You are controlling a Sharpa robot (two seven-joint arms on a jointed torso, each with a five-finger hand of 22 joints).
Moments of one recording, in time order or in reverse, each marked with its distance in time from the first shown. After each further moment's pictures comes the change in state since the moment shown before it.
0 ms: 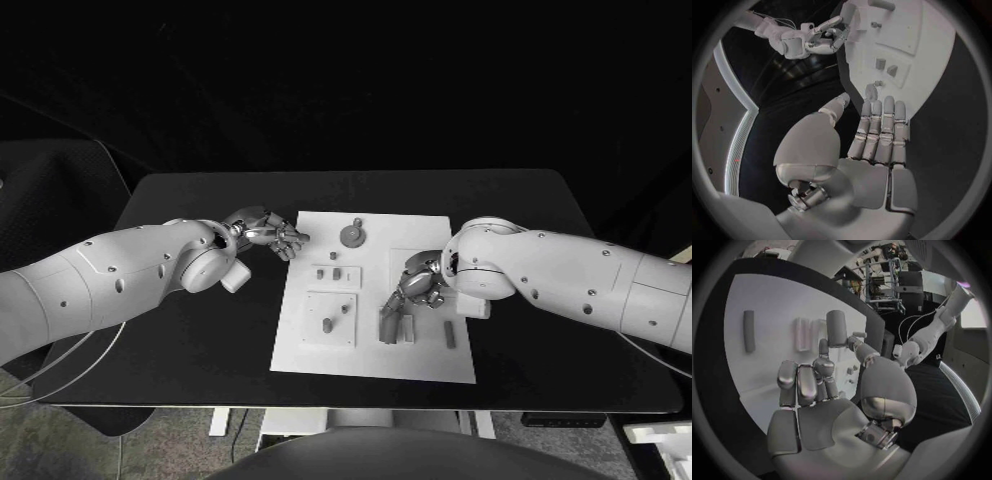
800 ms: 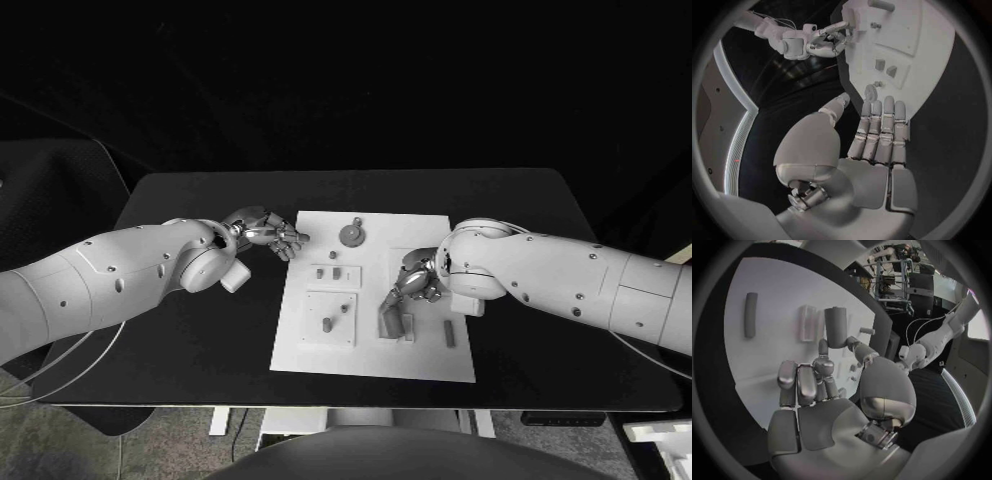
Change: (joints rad) left arm 0.000 0.001 -0.001 -0.001 -0.001 0.004 -0.002; left_hand 0.000 0.000 -0.003 0.003 0.000 0.000 0.000 0.000 0.000 0.000 0.000 -0.004 0.000 0.000 0.000 0.000 0.000 0.000 0.000 0.000 0.000 0.000; right arm -0.005 0.028 -0.008 -0.021 -0.082 -0.052 -0.008; right_hand 0.010 0.010 -0.015 0.014 -0.003 -0.015 0.015 -0.007 0.000 -0.009 0.002 0.000 0.001 -0.008 0.000 0.000 0.002 0.000 -0.003 0.004 0.000 0.002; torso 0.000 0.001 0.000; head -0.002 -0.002
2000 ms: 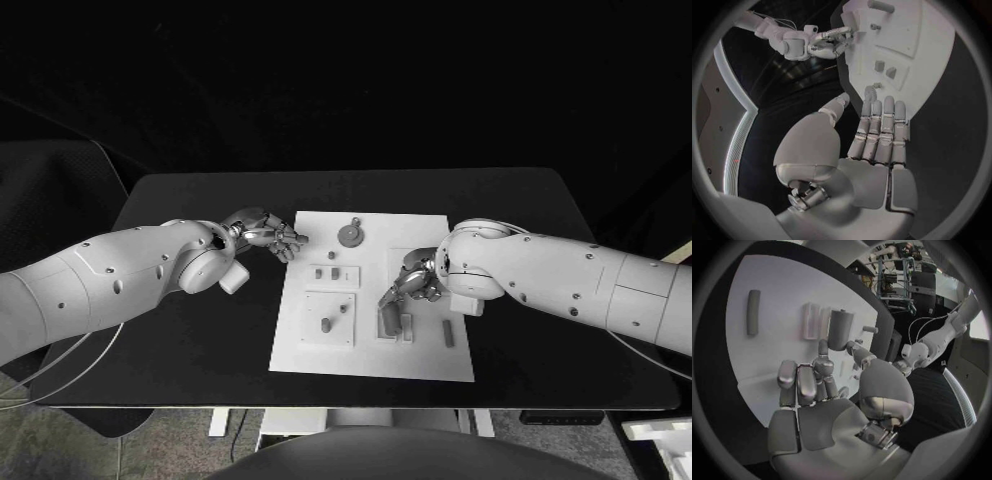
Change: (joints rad) left arm 0.000 0.001 -0.001 0.001 -0.002 0.006 -0.005; left_hand 0.000 0.000 0.000 0.000 0.000 0.000 0.000 0.000 -0.001 0.000 0.000 0.000 0.000 0.001 -0.001 0.000 -0.001 0.000 0.000 0.000 0.000 0.000; right arm -0.002 0.001 -0.002 -0.007 -0.003 -0.010 -0.009; right_hand -0.044 0.049 -0.043 0.050 0.003 -0.004 0.004 -0.006 -0.001 -0.011 0.003 0.000 0.001 -0.007 0.001 0.000 0.004 0.000 -0.009 0.005 0.000 0.000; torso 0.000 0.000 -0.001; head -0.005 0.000
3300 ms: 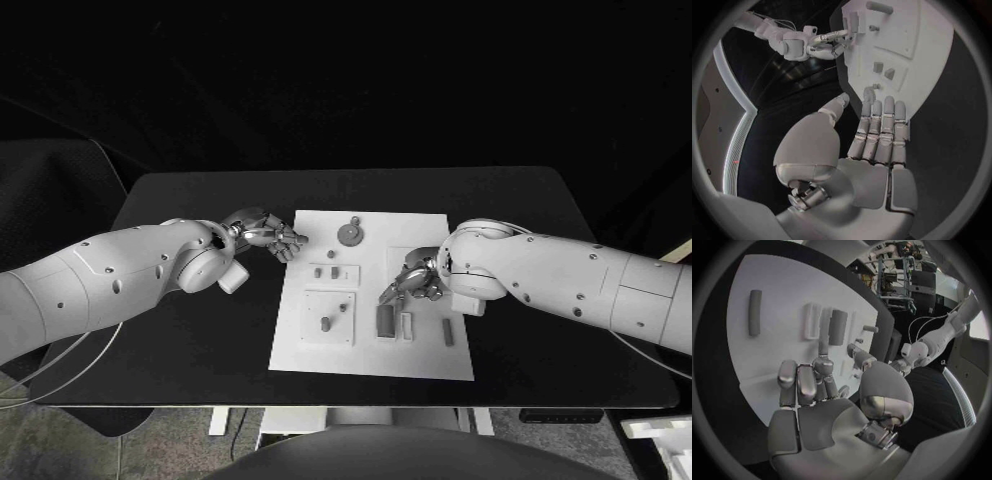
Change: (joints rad) left arm 0.000 0.000 -0.001 0.000 -0.008 0.005 -0.007; left_hand -0.004 -0.004 0.000 0.000 0.000 -0.004 -0.004 -0.006 -0.001 -0.004 0.003 -0.005 0.000 -0.004 0.004 -0.004 -0.001 -0.004 -0.004 0.004 0.000 0.000; right arm -0.002 -0.014 -0.001 0.012 -0.002 -0.020 0.005; right_hand -0.073 -0.052 -0.024 0.015 0.004 -0.023 0.001 -0.008 -0.001 -0.018 0.004 0.000 0.001 -0.012 0.003 0.000 0.002 0.000 -0.009 0.002 0.000 -0.003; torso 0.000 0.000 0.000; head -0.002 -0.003
